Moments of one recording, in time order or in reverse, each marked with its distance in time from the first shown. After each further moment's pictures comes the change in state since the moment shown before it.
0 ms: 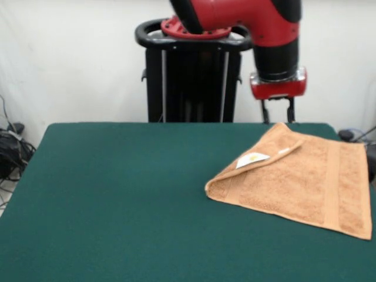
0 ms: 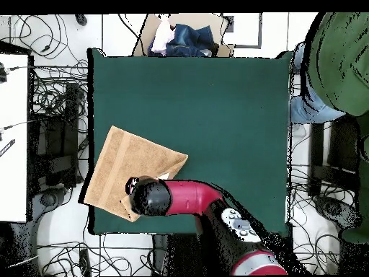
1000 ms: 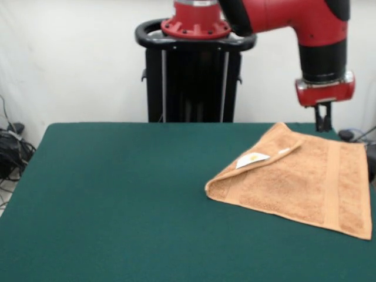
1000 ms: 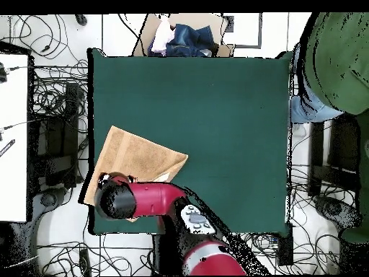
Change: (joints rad) arm 0.177 0.022 -0.012 0.000 0.120 -0.212 0.000
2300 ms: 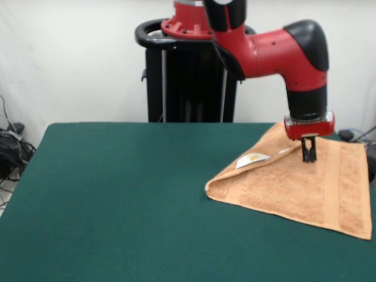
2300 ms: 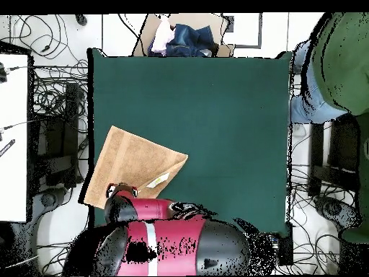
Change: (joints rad) arm 0.050 0.345 -0.065 -0.002 -0.014 -0.401 0.000
